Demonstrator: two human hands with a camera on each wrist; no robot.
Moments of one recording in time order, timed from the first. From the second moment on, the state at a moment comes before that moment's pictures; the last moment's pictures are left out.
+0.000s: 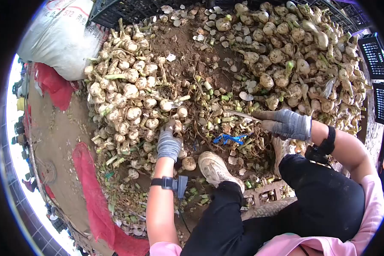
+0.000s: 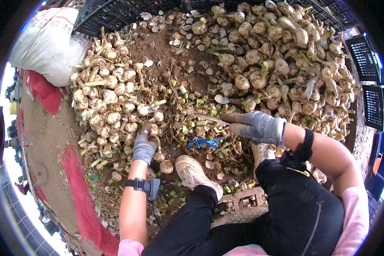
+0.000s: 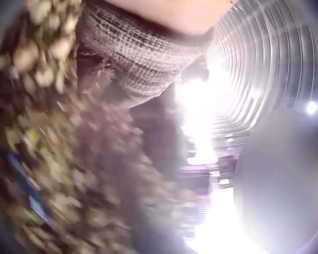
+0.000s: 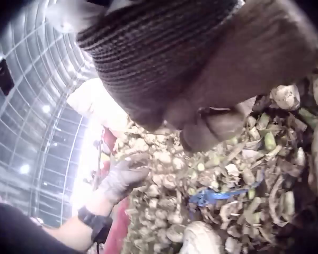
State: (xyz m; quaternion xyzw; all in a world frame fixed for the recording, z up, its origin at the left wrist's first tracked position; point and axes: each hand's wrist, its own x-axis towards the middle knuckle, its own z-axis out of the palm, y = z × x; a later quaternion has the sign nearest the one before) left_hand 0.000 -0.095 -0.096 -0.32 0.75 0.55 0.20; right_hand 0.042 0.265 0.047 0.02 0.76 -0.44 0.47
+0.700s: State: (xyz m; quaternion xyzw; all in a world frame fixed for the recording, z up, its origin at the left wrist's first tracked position) left_hand 0.027 -0.031 0.025 -0.16 0.20 0.85 0.47; right_hand 0.027 0.206 0.073 -0.41 0.84 -0.31 0.14
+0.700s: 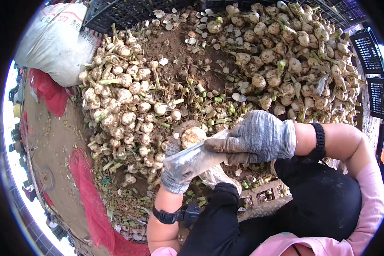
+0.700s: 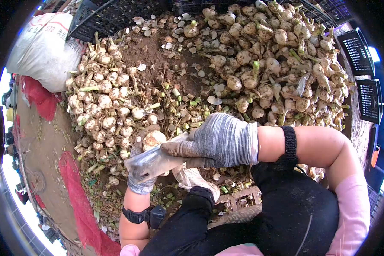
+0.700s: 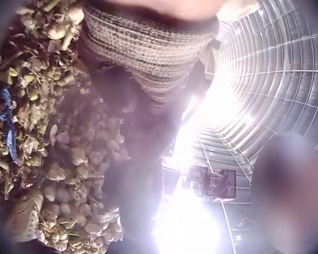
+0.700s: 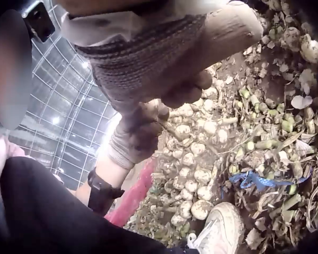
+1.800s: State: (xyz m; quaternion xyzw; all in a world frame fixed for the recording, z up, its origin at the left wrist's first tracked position) left_hand 0.048 -0.027 0.046 0.29 0.83 0.47 0.11; right_hand 0.035 0.234 0.083 -0.17 0.66 -0.62 0.39
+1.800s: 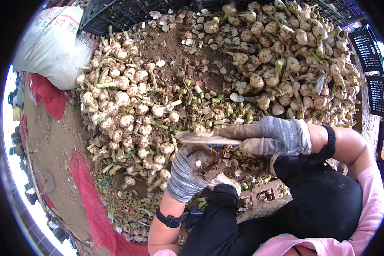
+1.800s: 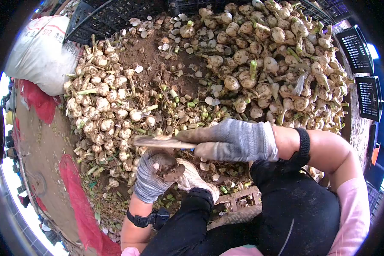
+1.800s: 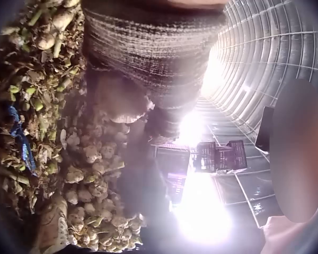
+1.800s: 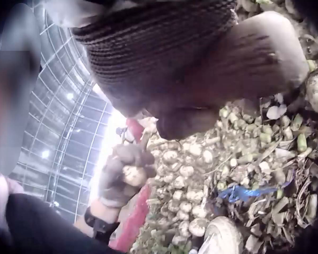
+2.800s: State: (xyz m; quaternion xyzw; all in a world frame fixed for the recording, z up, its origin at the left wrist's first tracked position) left_hand 0.003 -0.058 -0.057 -0.25 0.60 0.72 0.25; right_hand 0.037 0.235 0.061 -0.22 0.85 -0.37 0.30
